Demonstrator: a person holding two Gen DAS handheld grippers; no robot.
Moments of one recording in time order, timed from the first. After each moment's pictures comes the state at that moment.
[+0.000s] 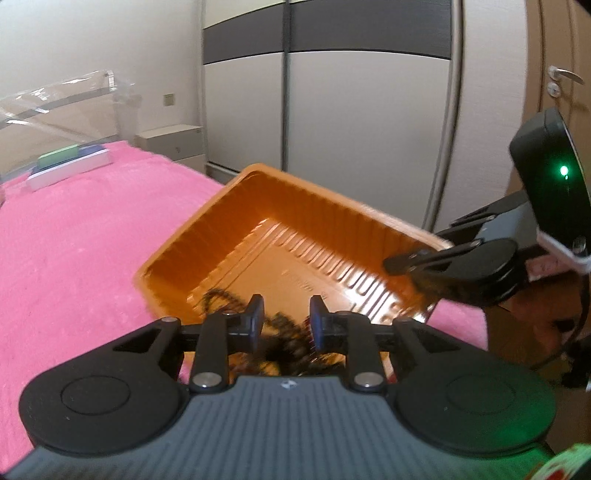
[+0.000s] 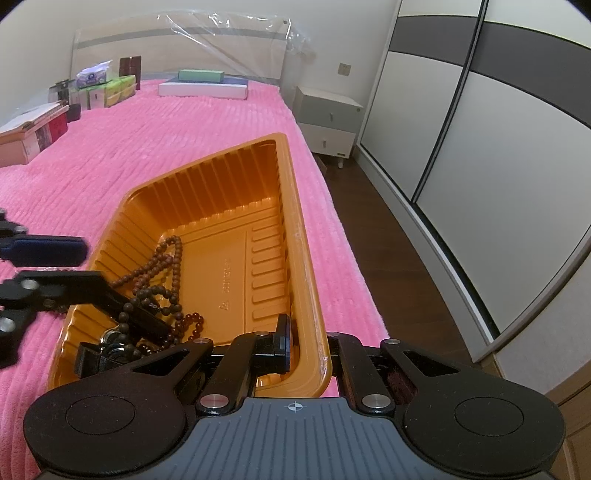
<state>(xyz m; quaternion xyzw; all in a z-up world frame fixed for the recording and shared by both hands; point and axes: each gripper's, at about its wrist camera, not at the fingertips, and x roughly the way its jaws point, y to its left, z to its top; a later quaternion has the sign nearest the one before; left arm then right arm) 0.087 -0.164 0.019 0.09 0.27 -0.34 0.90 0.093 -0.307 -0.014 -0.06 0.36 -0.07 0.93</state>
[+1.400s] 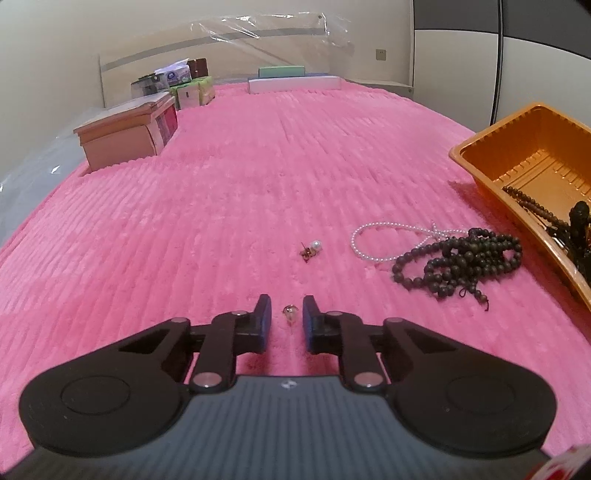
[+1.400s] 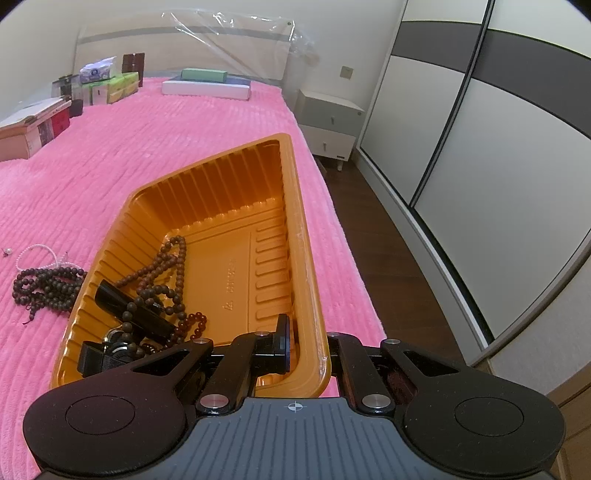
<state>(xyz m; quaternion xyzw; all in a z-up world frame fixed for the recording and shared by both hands) 0.088 0.035 -0.065 0.04 0.33 -0.04 0.94 0.089 -0.307 -0.012 -0.07 0.36 -0.07 0.93</state>
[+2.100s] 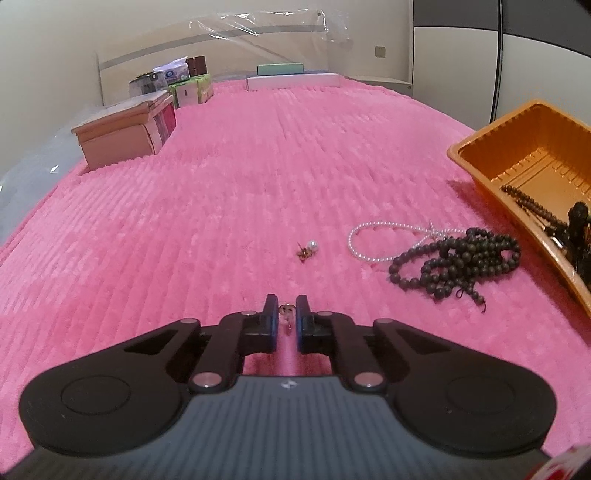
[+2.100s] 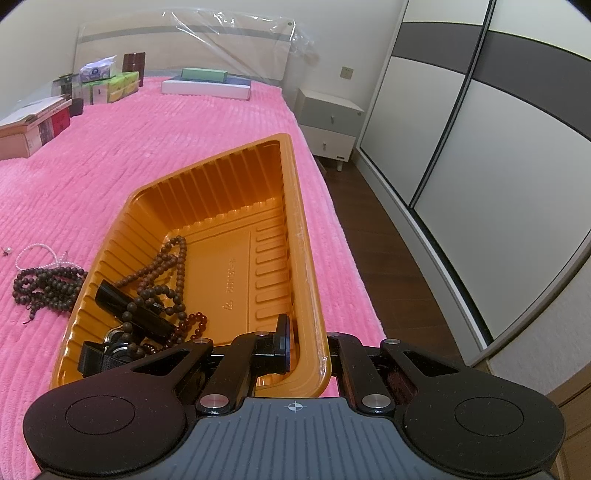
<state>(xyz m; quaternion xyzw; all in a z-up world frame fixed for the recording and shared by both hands) 0.089 0.032 -0.060 0.04 0.34 -0.04 0.94 0.090 -0.308 -0.012 -0.07 0.36 -0.07 0.93</state>
